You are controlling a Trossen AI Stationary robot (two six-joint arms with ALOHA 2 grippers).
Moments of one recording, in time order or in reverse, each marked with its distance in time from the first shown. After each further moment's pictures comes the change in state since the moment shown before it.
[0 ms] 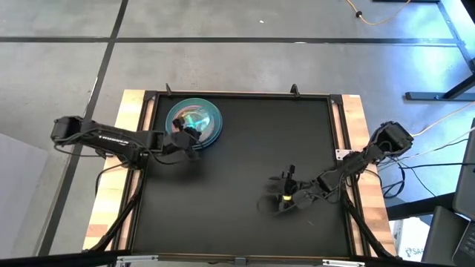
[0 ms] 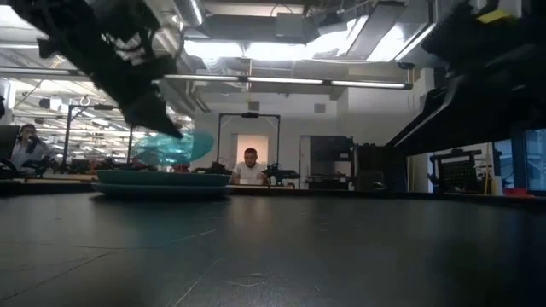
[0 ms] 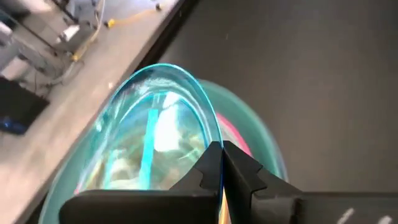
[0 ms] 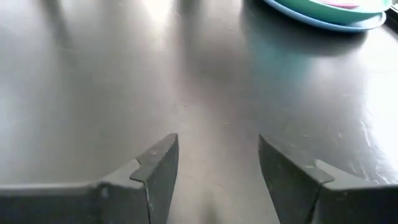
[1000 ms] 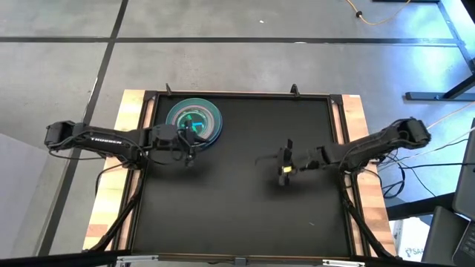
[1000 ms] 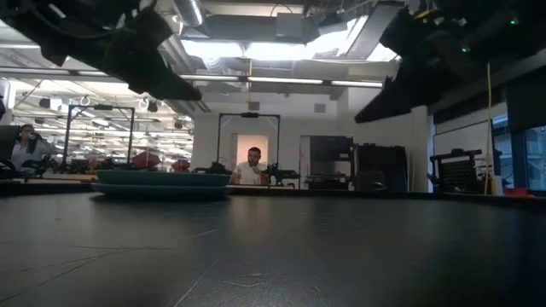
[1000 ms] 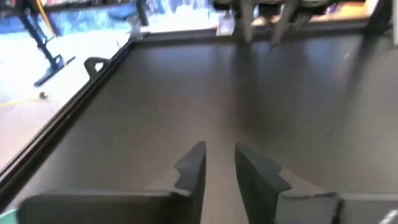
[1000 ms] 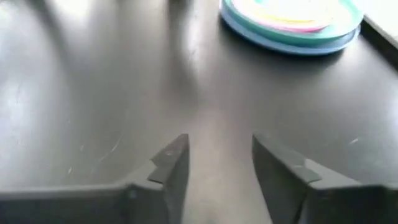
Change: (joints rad) left arm 0.070 -0.148 -0.080 0.303 0.557 0.103; right arm -0.389 -0.293 -0.006 -0.136 -0.396 -0.262
